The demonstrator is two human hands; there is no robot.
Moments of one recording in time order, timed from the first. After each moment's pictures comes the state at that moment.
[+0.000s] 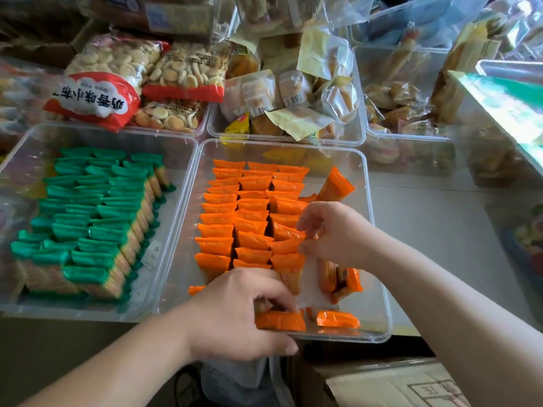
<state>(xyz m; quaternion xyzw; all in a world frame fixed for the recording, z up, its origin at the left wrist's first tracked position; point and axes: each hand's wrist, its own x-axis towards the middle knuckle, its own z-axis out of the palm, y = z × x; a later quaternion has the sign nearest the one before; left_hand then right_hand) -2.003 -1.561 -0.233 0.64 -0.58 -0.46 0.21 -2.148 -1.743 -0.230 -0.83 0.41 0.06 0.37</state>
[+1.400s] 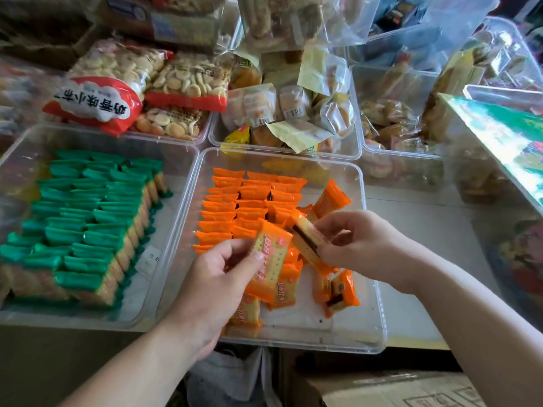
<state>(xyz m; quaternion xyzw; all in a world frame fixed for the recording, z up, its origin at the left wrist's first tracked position) -2.011 -1.571 -0.239 0.63 -0.15 -0.50 0.58 -2.175 -1.740 -0.193 -0.74 0.43 0.00 0.51</state>
